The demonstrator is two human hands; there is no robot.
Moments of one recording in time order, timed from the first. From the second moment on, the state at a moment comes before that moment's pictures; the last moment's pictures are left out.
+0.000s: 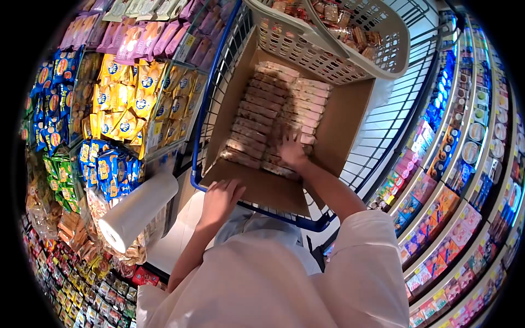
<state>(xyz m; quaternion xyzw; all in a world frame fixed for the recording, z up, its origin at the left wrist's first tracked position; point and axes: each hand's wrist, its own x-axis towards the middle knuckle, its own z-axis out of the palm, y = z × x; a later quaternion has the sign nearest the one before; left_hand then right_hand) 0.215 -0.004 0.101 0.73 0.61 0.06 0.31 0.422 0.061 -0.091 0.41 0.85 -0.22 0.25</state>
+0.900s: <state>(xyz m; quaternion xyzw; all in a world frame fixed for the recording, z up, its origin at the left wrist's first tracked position) 0.238 0.015 0.064 0.68 0.69 -0.06 0.26 0.298 0.134 -0.164 0.50 0.84 -0.14 -0.13</state>
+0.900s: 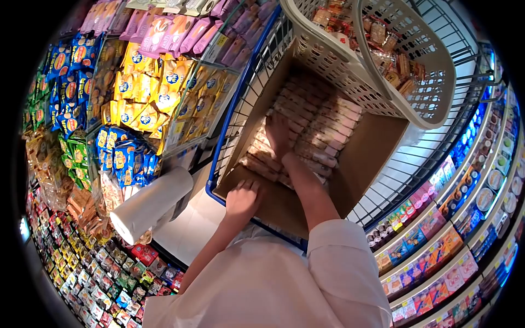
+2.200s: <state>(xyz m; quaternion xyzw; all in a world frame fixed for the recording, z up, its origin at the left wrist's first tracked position) 0.240 0.019 0.068 0.69 0.67 -0.03 0.27 0.336 0.160 -0.107 0.58 0.81 -0.05 0.03</state>
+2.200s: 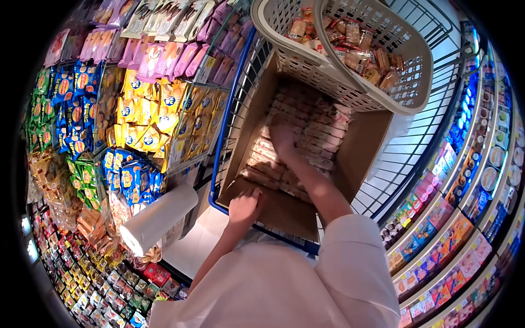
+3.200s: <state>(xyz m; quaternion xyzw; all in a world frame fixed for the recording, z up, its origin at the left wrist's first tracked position) 0.243 0.019 0.067 0.67 0.69 -0.07 0.26 0.275 0.149 -0.206 0.59 0.78 -0.19 -0.07</state>
